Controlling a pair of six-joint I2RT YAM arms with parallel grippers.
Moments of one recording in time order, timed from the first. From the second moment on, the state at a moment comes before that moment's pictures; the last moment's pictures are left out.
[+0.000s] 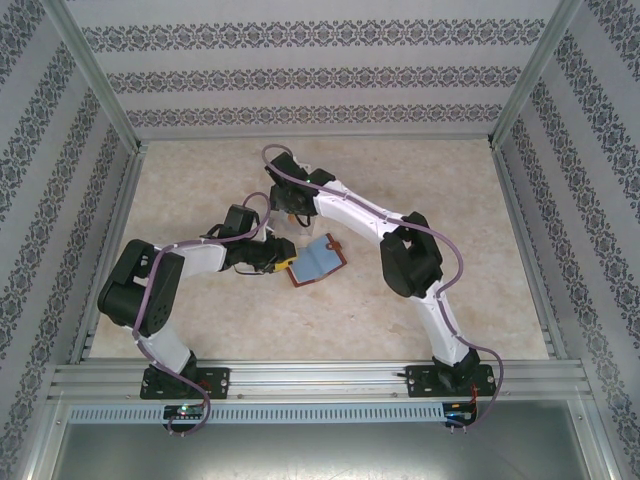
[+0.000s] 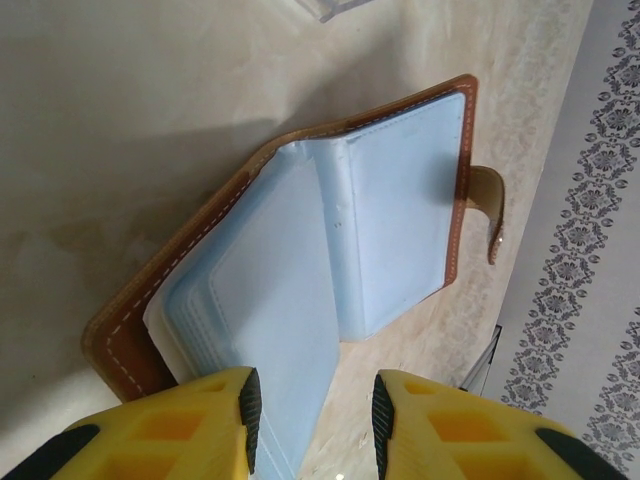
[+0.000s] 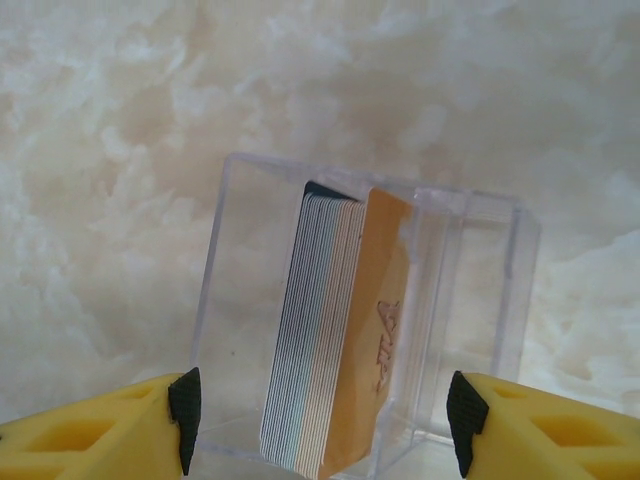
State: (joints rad) left arm -0.32 1.70 0.78 0.00 0.73 -0.84; right arm 0.74 2.28 2.04 -0.76 0.19 0.78
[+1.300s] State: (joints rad) left arm -0.31 1.70 0.75 0.03 0.74 -0.84; right arm 0.76 2.45 2.24 -0.83 0.22 0.73
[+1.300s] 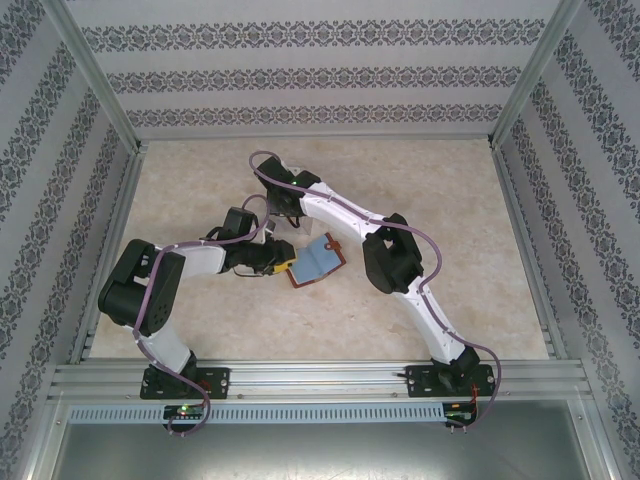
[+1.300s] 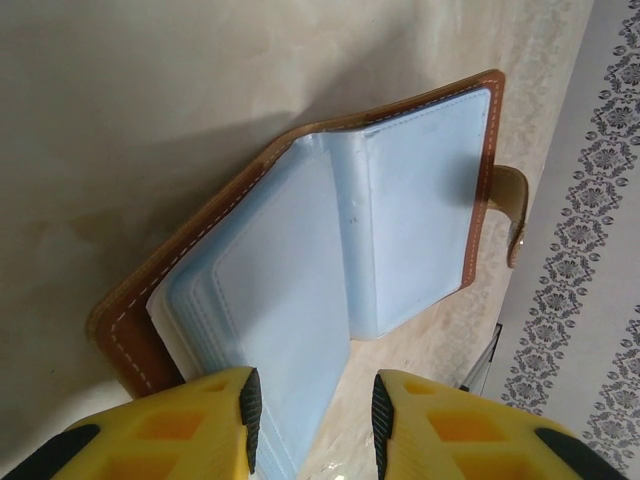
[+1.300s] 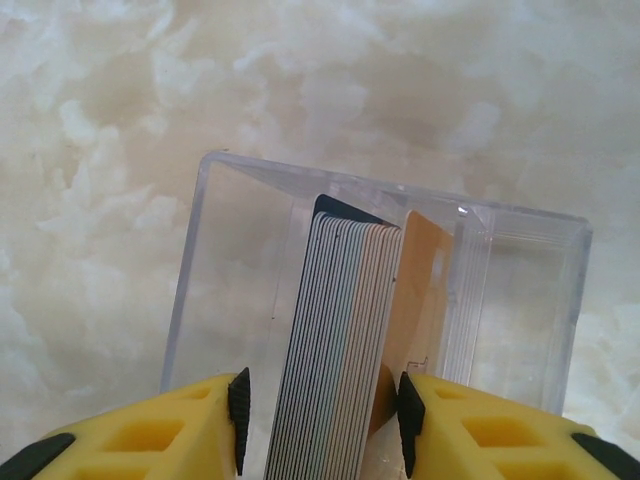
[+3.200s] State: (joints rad) left arm -0.31 1.65 0.73 0.03 0.71 -0.84; right arm 0.77 2.43 2.23 -0.77 0.22 0.71
